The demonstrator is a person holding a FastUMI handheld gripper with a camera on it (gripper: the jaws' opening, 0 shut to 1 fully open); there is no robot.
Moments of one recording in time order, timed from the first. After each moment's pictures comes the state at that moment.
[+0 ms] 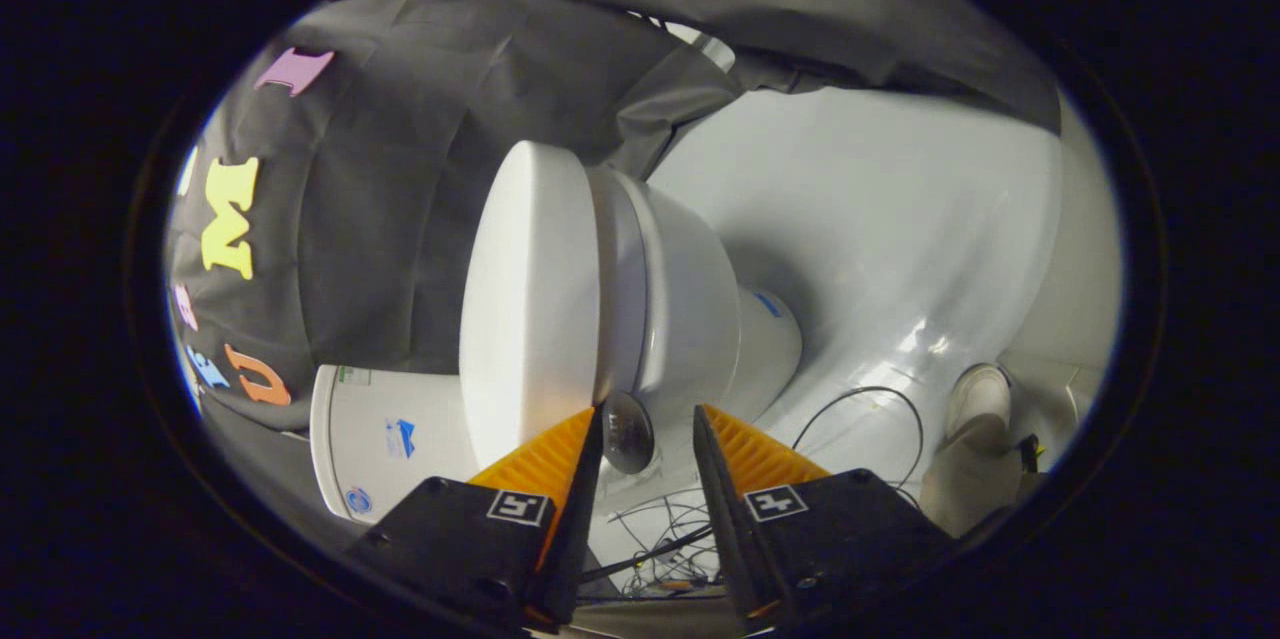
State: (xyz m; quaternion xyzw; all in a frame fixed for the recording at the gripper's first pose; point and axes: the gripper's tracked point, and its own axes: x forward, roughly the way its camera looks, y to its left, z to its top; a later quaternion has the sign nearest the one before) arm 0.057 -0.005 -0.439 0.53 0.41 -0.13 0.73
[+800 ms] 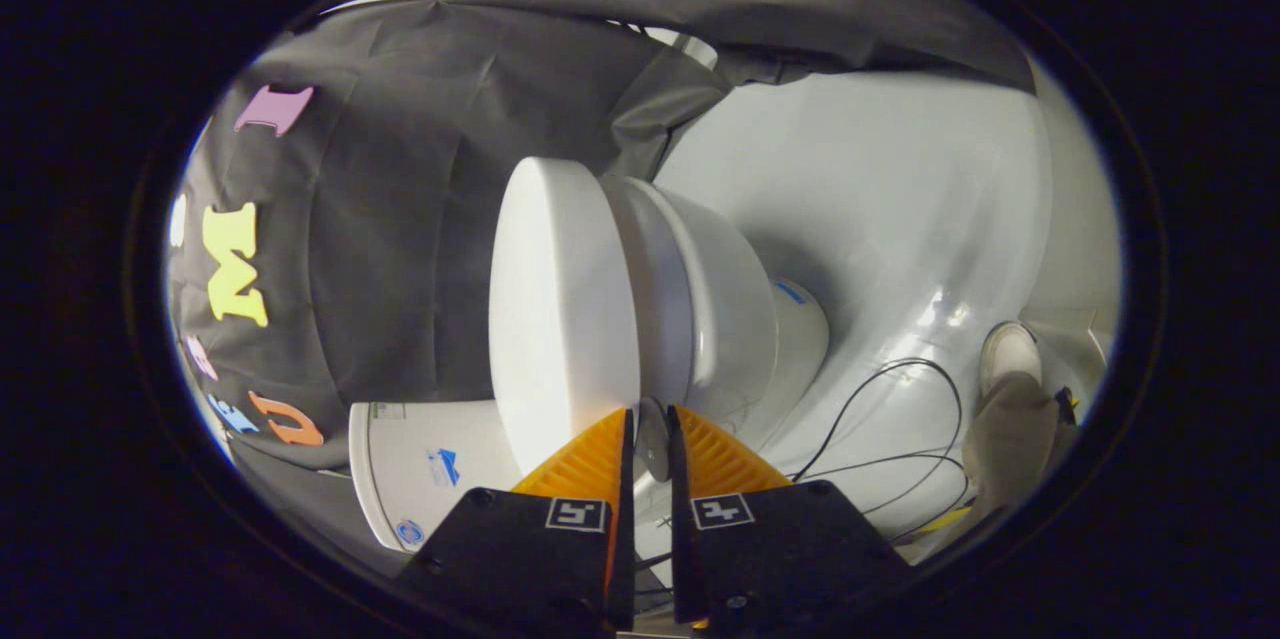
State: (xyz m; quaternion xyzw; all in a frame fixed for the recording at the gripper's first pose) arm 0.080 0.010 -0.405 0.58 0.38 -0.14 0.71
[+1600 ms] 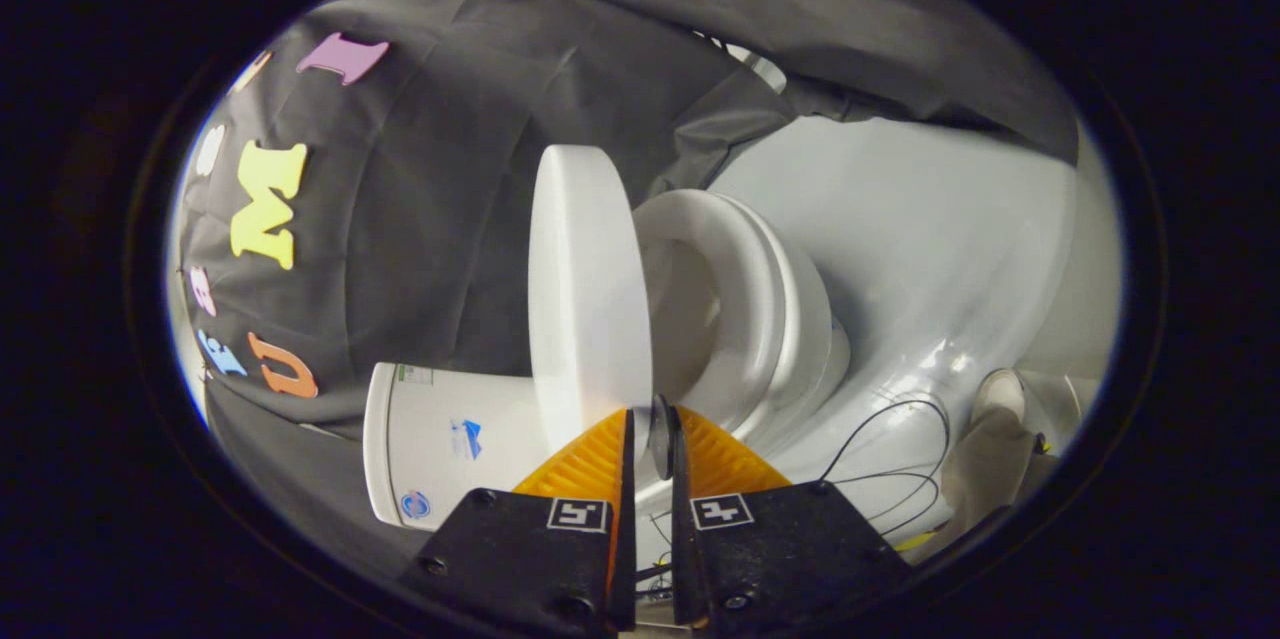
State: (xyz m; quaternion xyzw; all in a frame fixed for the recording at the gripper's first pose) arm 0.092 0.027 -0.337 0.50 0.39 -0.10 0.77
